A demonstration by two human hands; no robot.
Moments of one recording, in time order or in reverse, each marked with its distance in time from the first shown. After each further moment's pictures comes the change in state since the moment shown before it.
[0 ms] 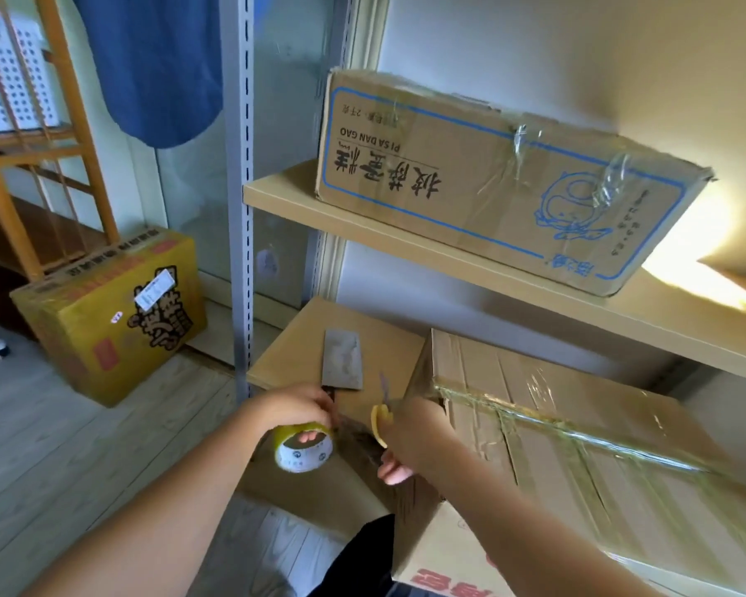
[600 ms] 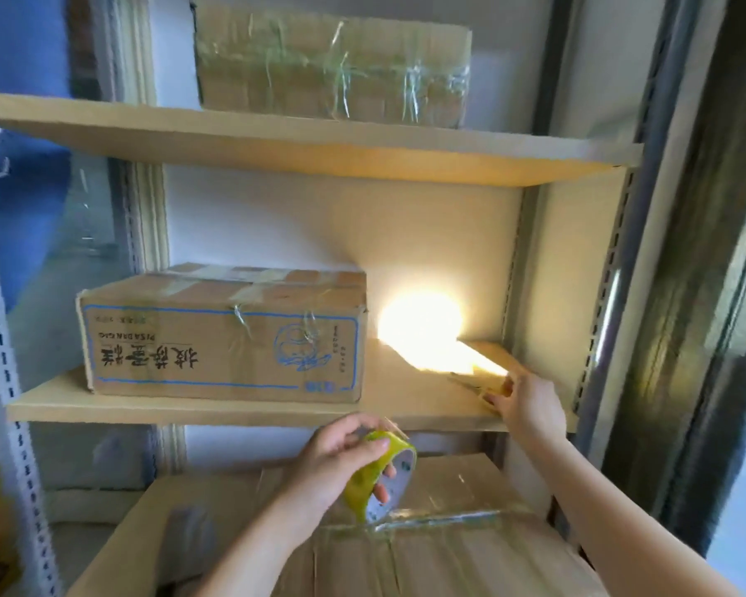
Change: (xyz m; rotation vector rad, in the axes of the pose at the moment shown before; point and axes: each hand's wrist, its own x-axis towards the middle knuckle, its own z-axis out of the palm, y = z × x) left_hand -0.102 0.310 0.133 -0.557 -0.018 0.731; right_hand -0.081 0.258 -0.275 0.092 1.207 0.136
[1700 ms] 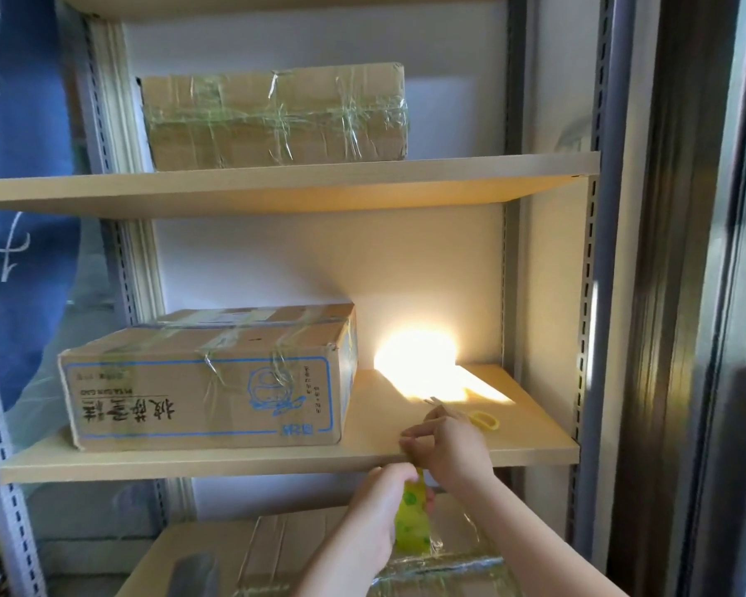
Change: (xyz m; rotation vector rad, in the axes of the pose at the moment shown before) left_hand 0.080 -0.035 0.080 -0.105 0.309 -0.411; right_hand -0.008 -0.029 0.049 0.127 -0.184 -0.371
